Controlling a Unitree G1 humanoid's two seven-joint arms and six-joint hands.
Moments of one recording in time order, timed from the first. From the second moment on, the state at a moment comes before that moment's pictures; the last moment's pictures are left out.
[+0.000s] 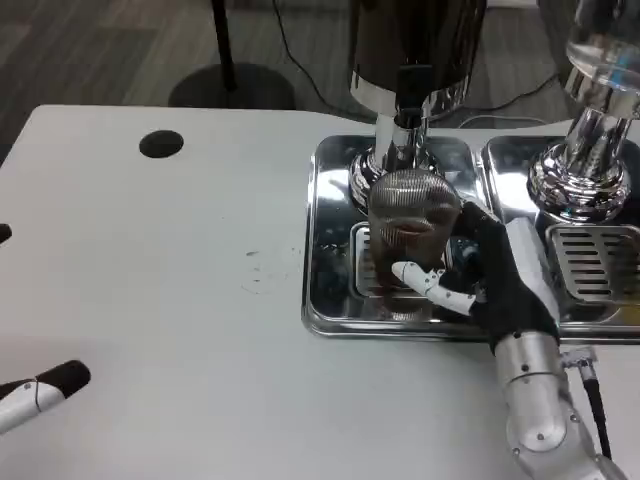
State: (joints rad) left arm 0.55 0.57 0.49 -0.27 0.64 -0.39 0.01; right arm -0.33 -0.09 0.16 0.66 -0.36 -0.25 -0.35
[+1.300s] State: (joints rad) left arm 0.55 0.57 0.46 -0.28 0.64 -0.38 0.01; right arm -0.18 -0.10 0.12 0.44 -0.36 -0.23 -0.34
